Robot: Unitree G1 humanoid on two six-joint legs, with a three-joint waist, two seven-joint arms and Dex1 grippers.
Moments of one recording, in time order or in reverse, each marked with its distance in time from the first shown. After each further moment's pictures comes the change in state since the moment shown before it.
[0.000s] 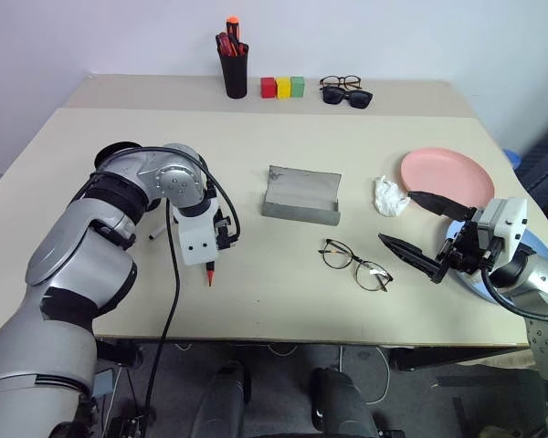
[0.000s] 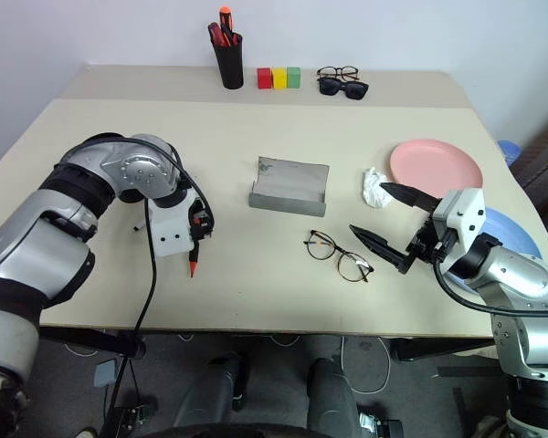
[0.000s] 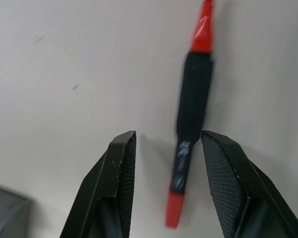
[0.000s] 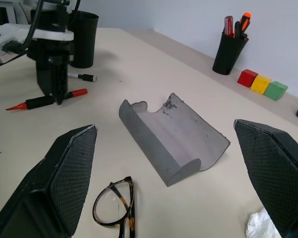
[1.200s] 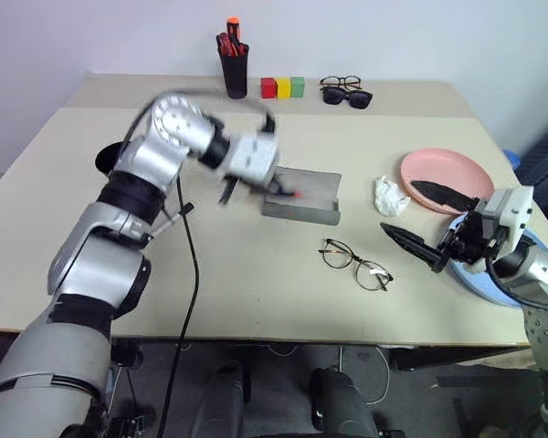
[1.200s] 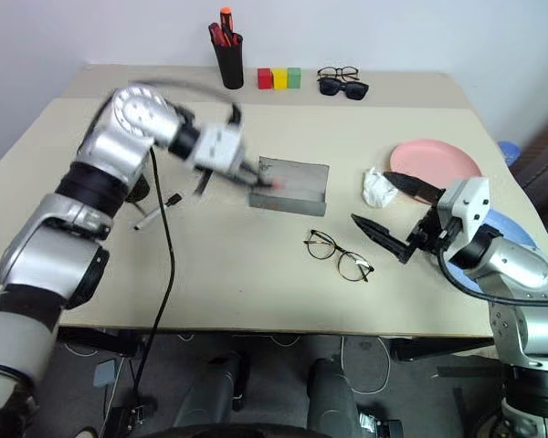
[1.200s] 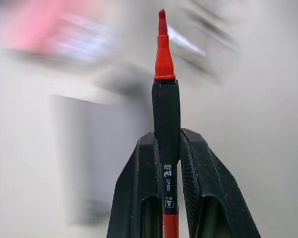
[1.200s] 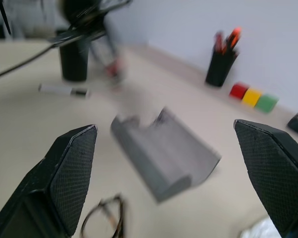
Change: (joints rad) left arm -0.019 -0.132 0.477 -0.259 -0.495 1.093 0.164; right arm -0.094 0.017 -0.006 0.038 0.049 0.011 -0.014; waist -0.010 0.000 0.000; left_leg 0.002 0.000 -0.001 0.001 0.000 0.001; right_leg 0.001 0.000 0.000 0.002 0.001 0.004
